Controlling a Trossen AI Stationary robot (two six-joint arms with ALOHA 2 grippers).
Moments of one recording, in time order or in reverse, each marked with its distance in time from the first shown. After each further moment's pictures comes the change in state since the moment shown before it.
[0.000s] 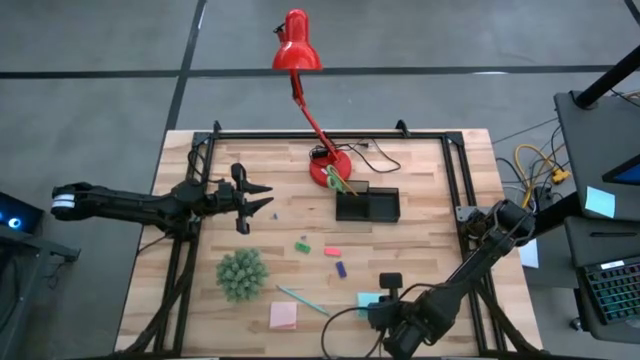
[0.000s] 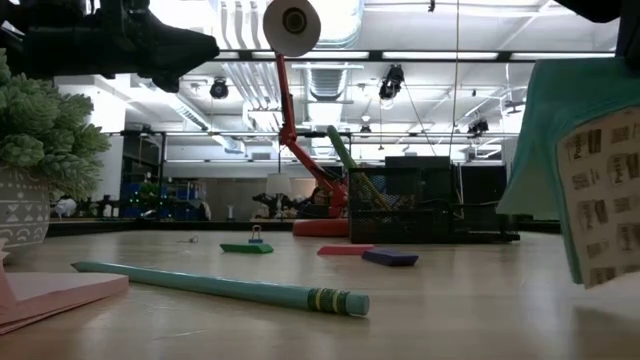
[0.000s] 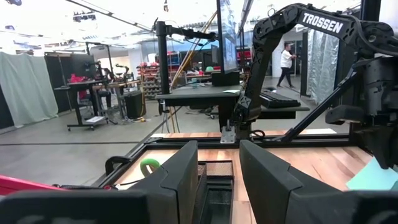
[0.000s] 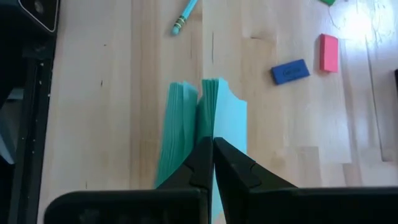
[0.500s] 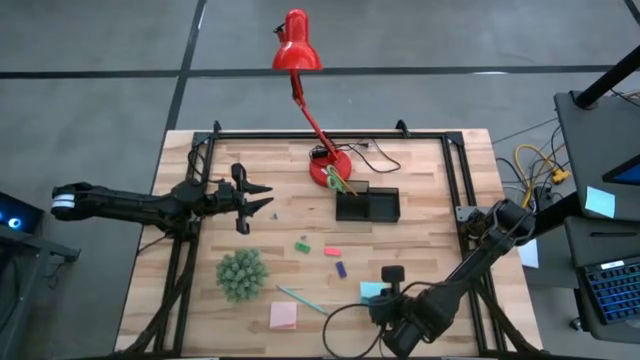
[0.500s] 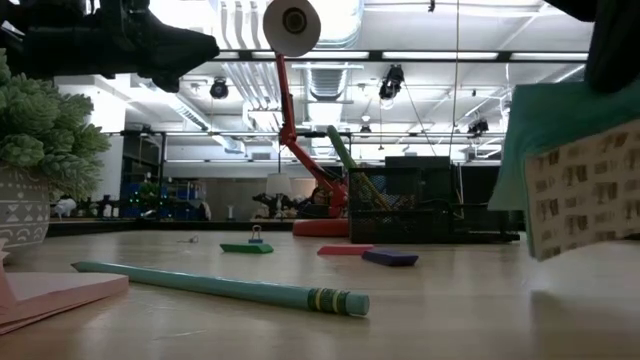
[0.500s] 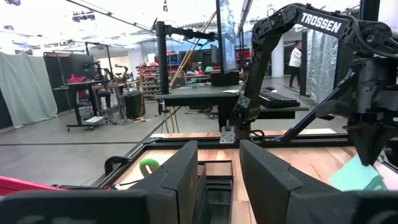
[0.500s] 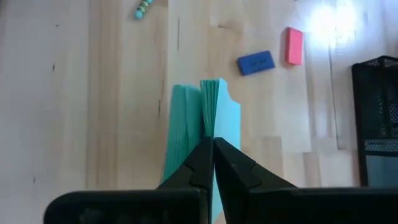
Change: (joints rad) left arm 0.000 0.000 0.000 0.000 0.002 0.000; right arm -0.008 -0.004 0.001 -0.093 0.061 -0.010
